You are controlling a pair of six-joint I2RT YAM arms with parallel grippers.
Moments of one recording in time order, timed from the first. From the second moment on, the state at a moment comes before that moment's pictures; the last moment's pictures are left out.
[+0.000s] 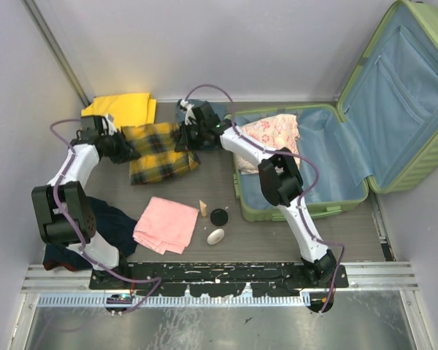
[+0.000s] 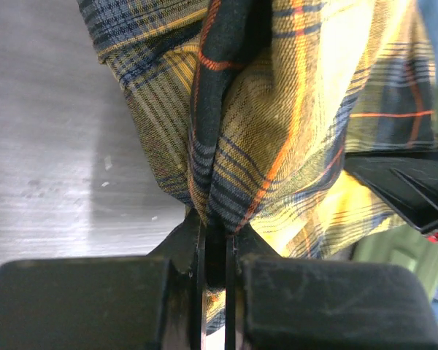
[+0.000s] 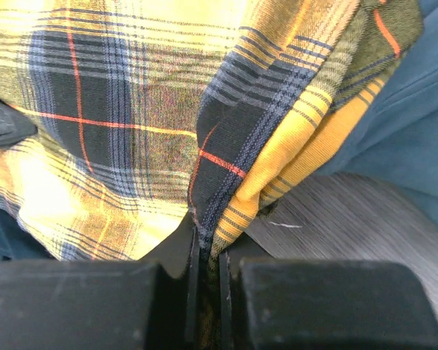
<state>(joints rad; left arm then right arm) 0.16 1.65 1.16 -0.49 0.40 -0.43 0.67 2.43 2.12 -0.37 -0.43 0.39</state>
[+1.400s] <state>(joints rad) -0.85 1.97 1.74 -0.46 0.24 -0.25 -0.13 1.44 1.19 -0.76 -0.53 -0.13</state>
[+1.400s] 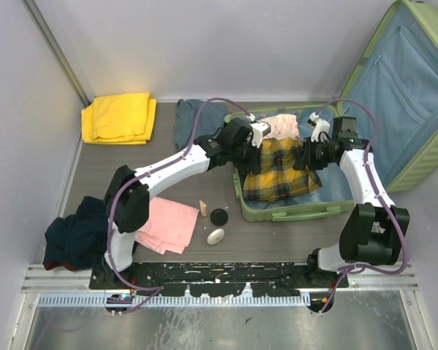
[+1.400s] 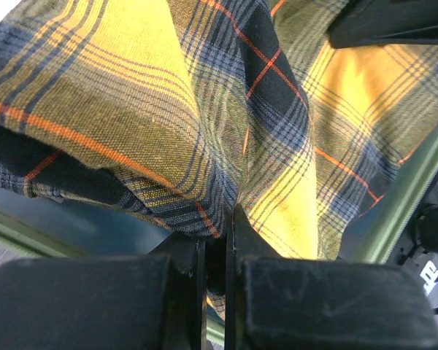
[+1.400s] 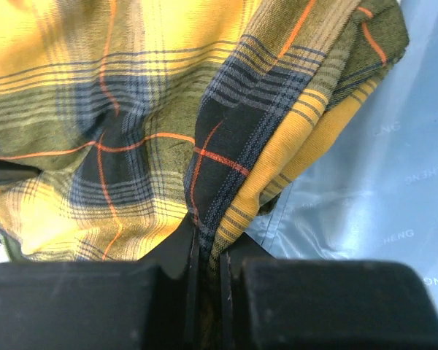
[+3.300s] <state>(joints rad) -0.28 1.77 1.68 -0.66 0.33 -0.16 0.17 1.61 1.19 -0.55 -0.65 -0.31</state>
